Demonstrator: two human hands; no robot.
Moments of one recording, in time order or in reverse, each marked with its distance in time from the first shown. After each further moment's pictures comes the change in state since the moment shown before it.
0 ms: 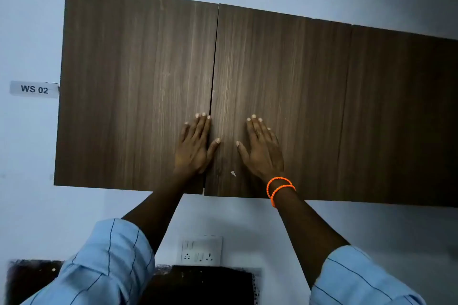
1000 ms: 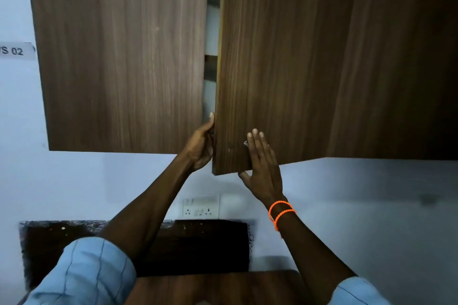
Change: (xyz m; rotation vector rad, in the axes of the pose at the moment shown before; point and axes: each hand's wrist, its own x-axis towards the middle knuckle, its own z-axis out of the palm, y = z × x) left_hand -0.074 0.050 -0.014 -1.822 -0.483 -0.687; right_hand -0.152 0.005 0.050 0.106 0.054 -0.009
